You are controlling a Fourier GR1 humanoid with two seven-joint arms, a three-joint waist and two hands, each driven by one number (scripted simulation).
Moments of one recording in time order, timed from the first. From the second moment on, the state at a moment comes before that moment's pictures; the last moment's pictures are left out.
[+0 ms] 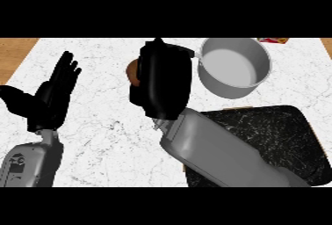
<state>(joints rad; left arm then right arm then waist) -0.28 0.18 0.07 -1.58 0.07 0.10 0.23 -0.98 -0.01 0.60 -1.37 1.08 -0.25 1.12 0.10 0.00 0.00</state>
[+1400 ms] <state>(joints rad) -0.24 0.19 0.11 -1.61 0.07 0.11 0.22 -1.15 -0.03 0.33 -0.57 1.17 -0.60 0.96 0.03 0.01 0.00</state>
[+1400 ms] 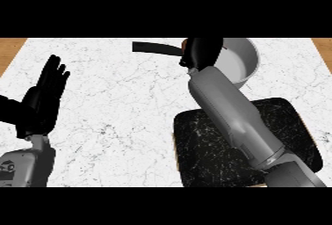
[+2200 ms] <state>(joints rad) -0.26 0.19 0.10 -1.60 0.07 0.10 0.22 -1.08 0.00 0.01 -0.49 0.74 -0.78 0.48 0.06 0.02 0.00</state>
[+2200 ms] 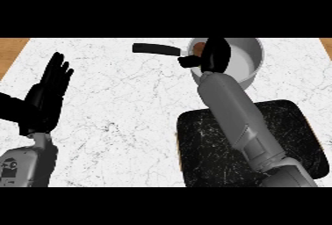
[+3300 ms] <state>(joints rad) -0.20 0.19 0.14 -1.62 0.06 0.10 0.22 -0.66 -0.09 -0.15 -1.02 0.28 -0.58 0.03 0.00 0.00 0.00</state>
